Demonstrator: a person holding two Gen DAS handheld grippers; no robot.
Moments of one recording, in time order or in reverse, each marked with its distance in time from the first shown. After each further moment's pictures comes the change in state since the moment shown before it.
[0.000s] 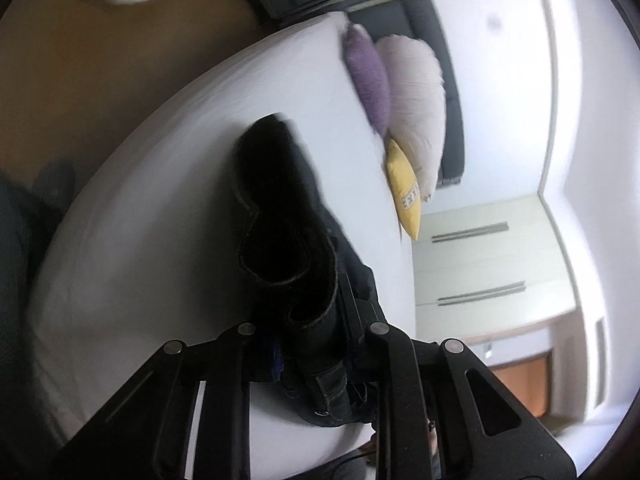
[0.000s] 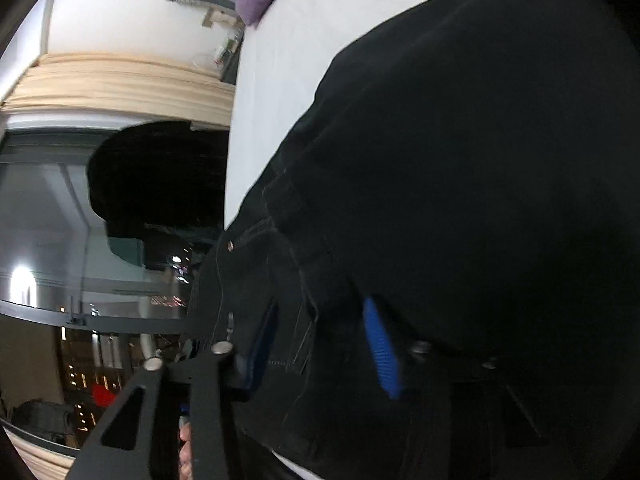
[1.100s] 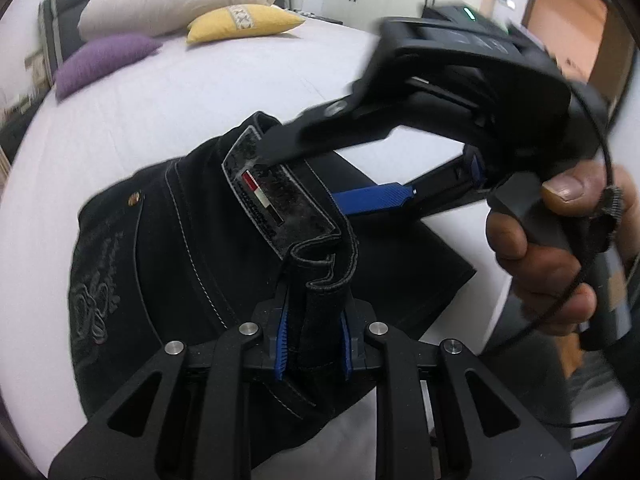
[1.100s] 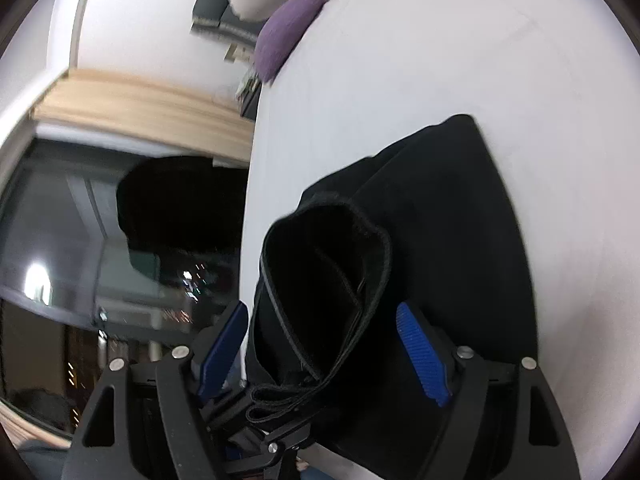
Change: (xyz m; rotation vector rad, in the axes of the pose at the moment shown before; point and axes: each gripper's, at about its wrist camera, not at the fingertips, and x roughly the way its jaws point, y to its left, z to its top) left arm 0.242 -0.247 -0.289 1.229 0.408 0.284; right arm -0.153 -0.041 0.027 -0.126 -0.062 -0.029
